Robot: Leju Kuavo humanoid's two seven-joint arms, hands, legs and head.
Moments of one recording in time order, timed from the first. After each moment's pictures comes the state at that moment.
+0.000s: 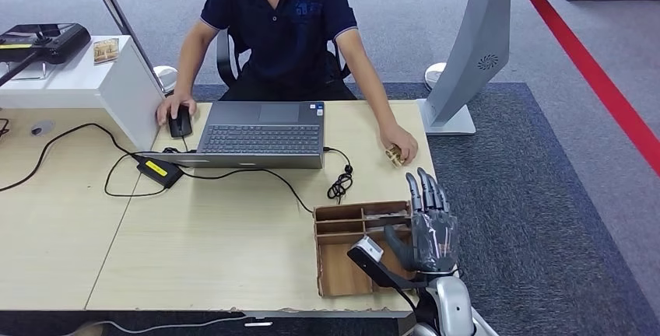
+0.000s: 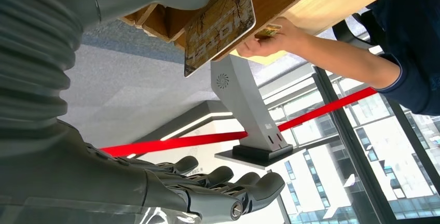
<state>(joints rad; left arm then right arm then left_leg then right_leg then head) -0.12 0.26 -0.99 -0.32 1.03 -0.11 0.26 -0.16 -0.17 0.65 -1.29 1.23 -0.70 0.30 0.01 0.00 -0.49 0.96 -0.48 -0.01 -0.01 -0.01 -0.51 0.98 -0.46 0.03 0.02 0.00</state>
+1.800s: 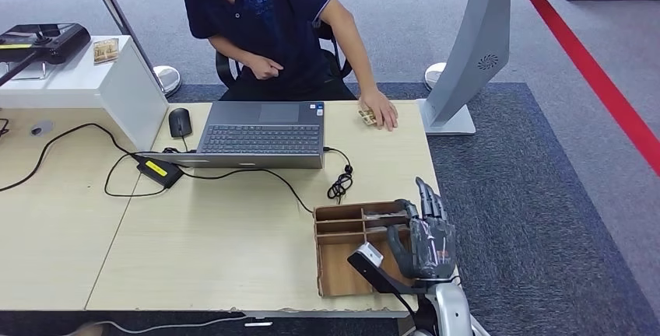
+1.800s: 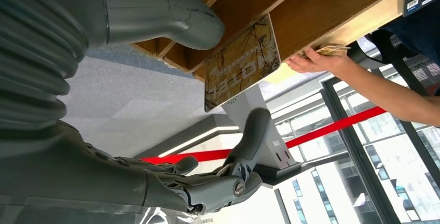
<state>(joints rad) -0.12 0.26 -0.99 -0.32 1.04 -0.11 0.26 -0.14 -0.17 0.66 -1.27 1.18 -0.70 0.30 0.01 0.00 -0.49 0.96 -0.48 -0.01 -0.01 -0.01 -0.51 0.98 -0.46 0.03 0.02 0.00</state>
